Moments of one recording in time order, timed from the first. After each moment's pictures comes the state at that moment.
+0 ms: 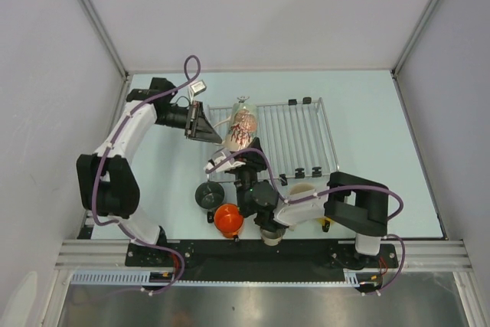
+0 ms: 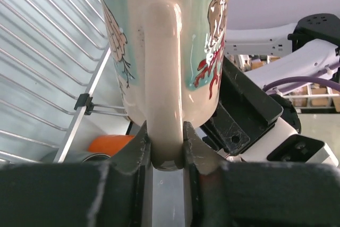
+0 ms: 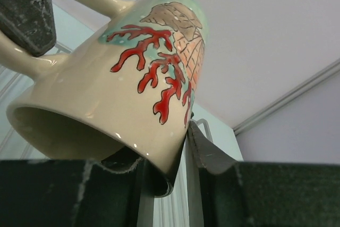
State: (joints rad) left arm -0.12 1.62 1.41 -1.10 1.28 0.17; right arm 1.32 1.82 0.89 1.40 1.18 -1.14
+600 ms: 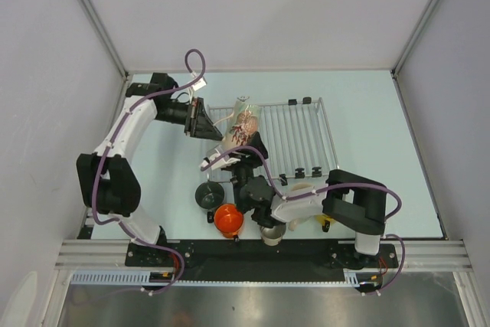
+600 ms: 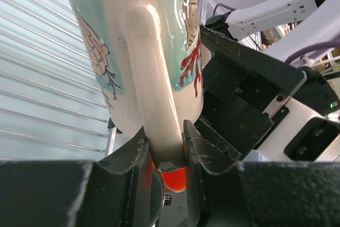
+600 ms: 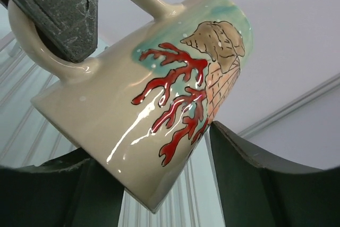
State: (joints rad) left arm -0.13 1.66 1.50 -1.22 1.32 0.55; right arm 1.29 1.85 0.94 1.34 1.14 -1.13
